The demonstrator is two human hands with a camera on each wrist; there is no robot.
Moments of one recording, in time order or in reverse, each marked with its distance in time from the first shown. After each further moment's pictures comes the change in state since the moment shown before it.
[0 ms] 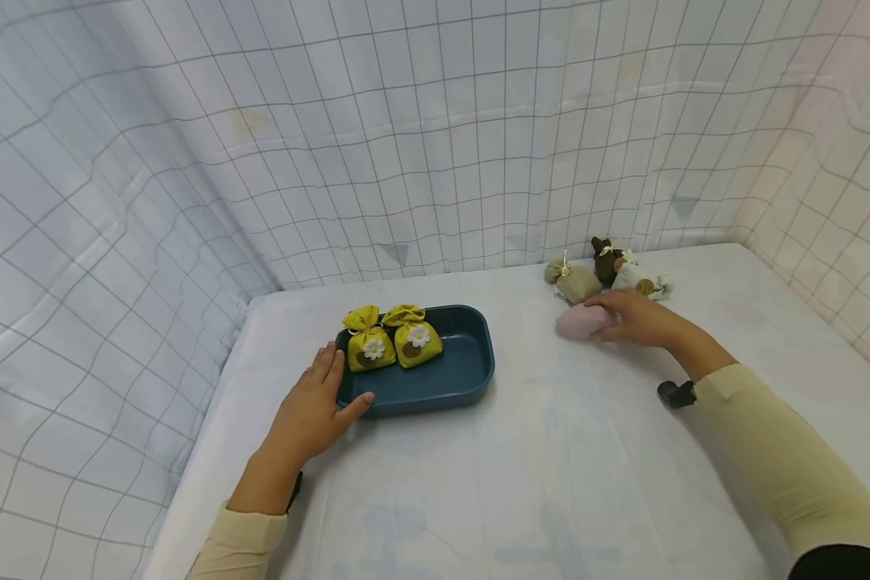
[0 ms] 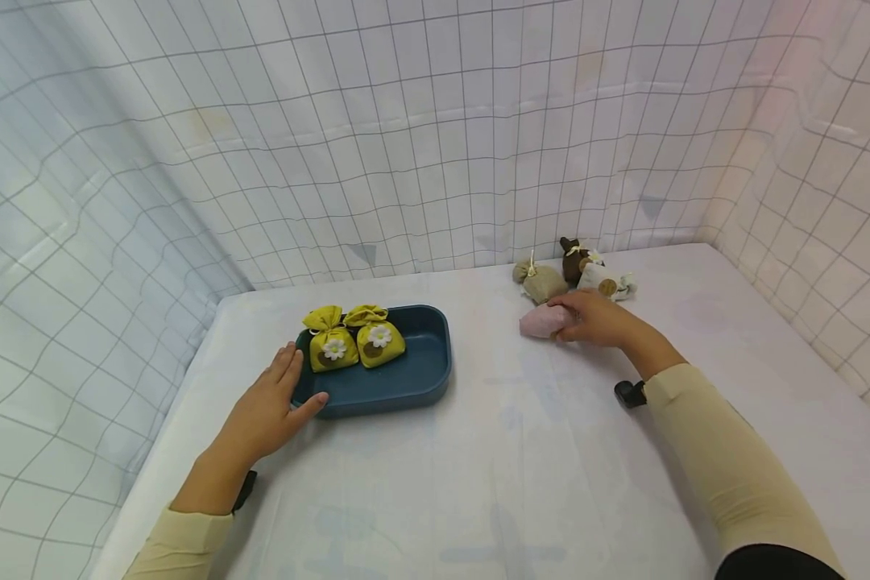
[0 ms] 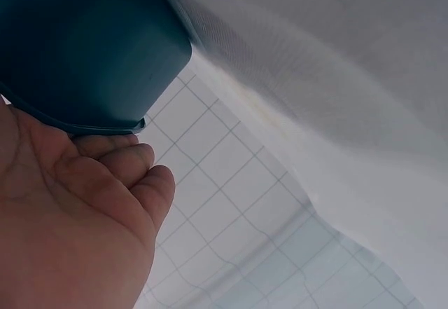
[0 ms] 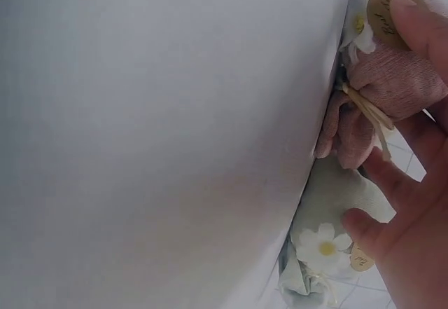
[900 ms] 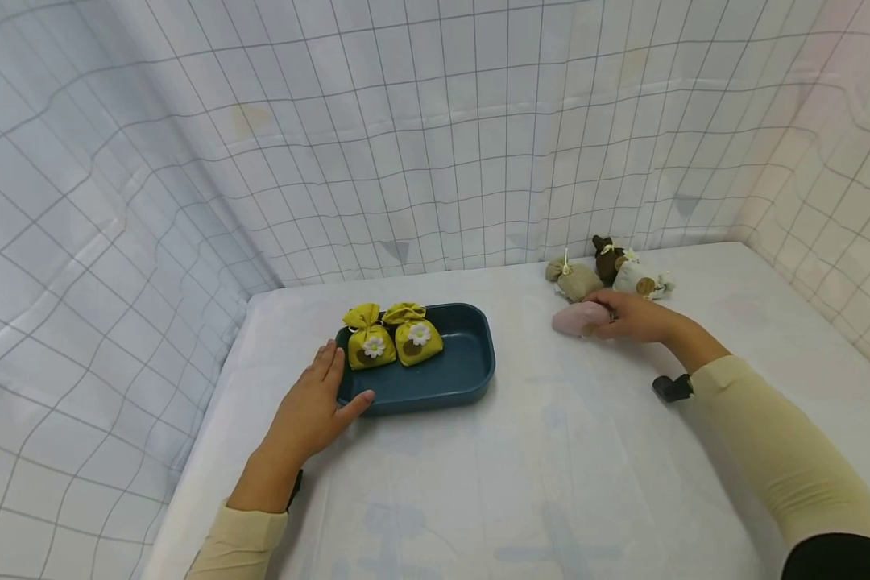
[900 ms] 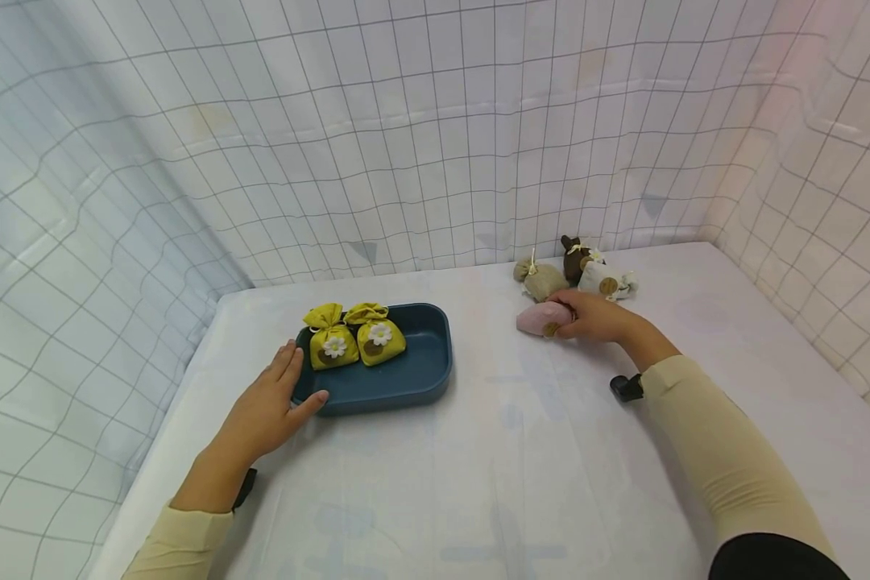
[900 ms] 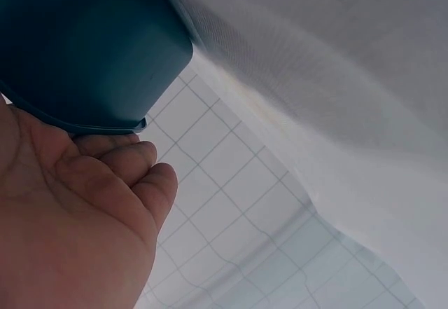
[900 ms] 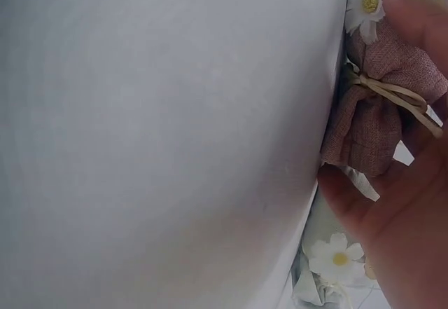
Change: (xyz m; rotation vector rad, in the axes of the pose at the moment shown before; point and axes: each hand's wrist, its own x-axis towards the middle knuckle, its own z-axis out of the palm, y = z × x) left_hand 0.000 -0.001 0.000 -0.010 0.000 0.005; right_hand 0.009 0.010 0.003 0.140 -0.065 0.020
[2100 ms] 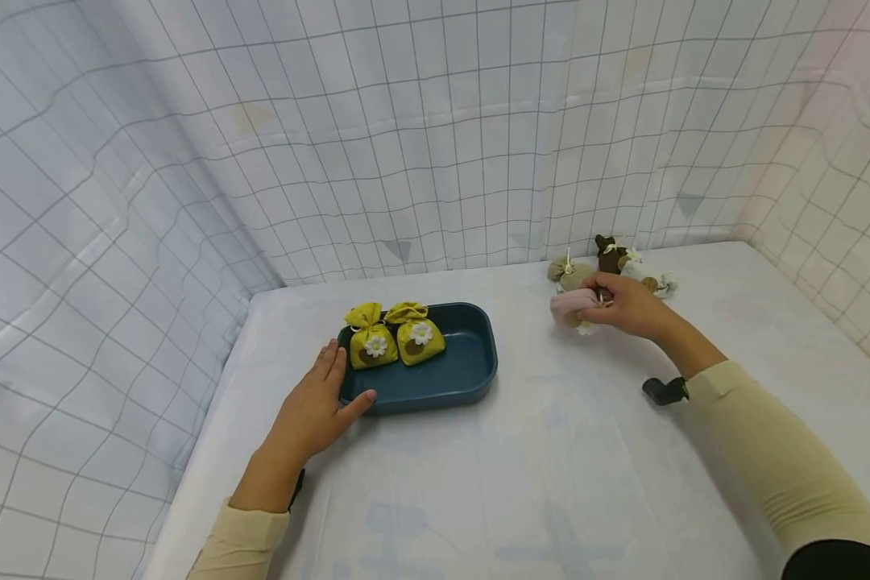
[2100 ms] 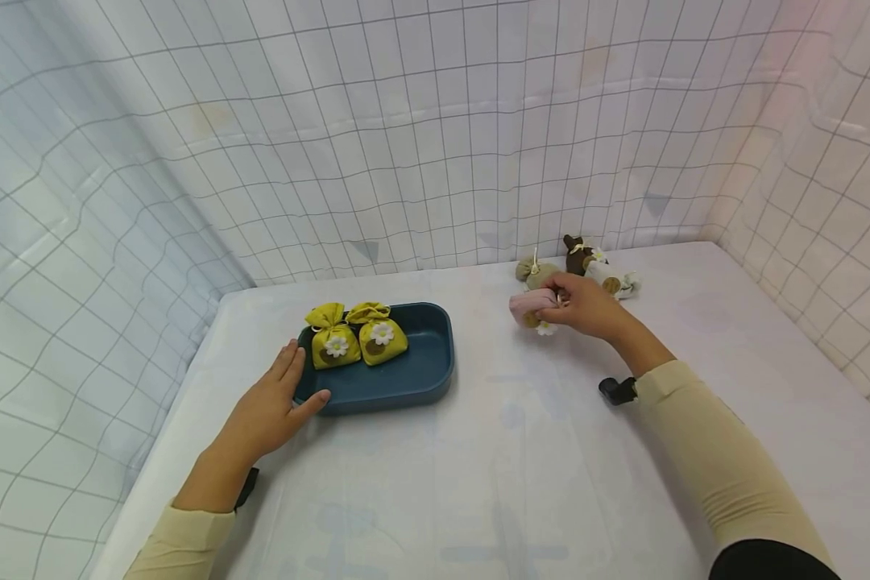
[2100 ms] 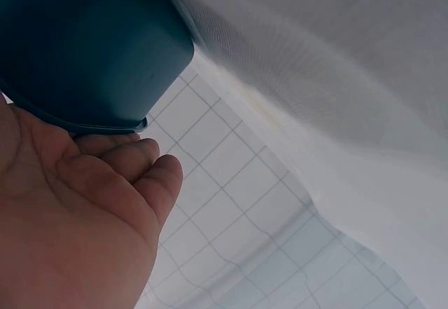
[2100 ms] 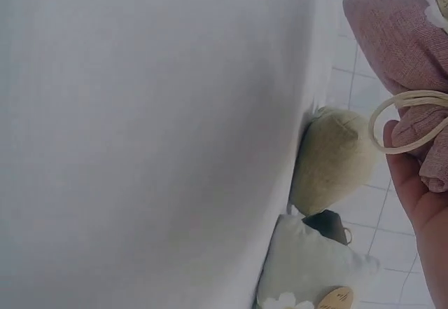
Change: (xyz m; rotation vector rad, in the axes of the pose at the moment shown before) left_hand -0.001 0.000 0.002 -0.016 -0.004 -0.013; right_hand 0.003 -0.036 0.003 0.024 0.251 -0.036
